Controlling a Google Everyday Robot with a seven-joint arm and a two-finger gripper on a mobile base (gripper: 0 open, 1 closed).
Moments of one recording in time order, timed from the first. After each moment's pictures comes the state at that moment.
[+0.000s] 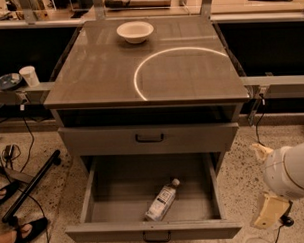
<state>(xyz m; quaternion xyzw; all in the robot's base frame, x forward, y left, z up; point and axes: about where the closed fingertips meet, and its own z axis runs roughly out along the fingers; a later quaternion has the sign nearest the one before) 0.382 -0.247 0.732 -0.60 0.78 0.00 0.19</state>
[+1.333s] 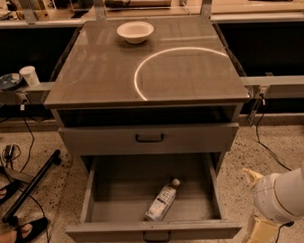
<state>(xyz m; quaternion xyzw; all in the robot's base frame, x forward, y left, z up) 0.354 -0.232 0.665 -0.60 0.78 0.06 0.19</state>
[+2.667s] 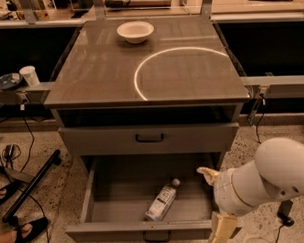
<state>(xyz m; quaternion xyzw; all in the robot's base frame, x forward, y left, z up) 0.363 -0.133 0.663 -0.67 0.70 0.13 0.21</state>
